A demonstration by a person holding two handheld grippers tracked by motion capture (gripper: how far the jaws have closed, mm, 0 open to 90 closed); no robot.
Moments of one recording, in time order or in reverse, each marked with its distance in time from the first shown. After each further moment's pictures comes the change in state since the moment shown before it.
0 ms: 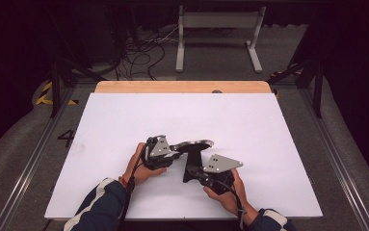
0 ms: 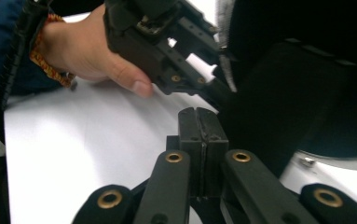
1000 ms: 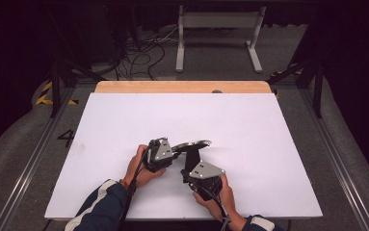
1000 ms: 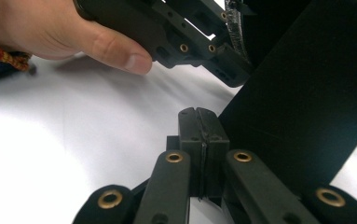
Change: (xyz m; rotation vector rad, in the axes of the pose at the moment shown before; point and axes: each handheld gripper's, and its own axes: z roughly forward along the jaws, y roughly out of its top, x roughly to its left) left arm -0.010 0.003 -0.001 0.068 0.070 0.036; right arm 0.025 -0.008 0.026 0.090 -0.120 0.043
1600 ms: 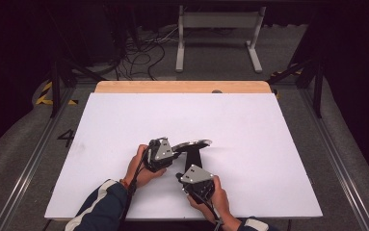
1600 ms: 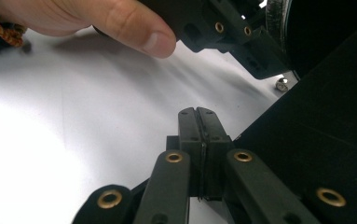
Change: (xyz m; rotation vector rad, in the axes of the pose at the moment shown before) left arm 0.000 0.000 0.000 0.000 -0.002 -0.003; right arm 0.015 -0.004 0.016 0.052 -0.029 -0.058
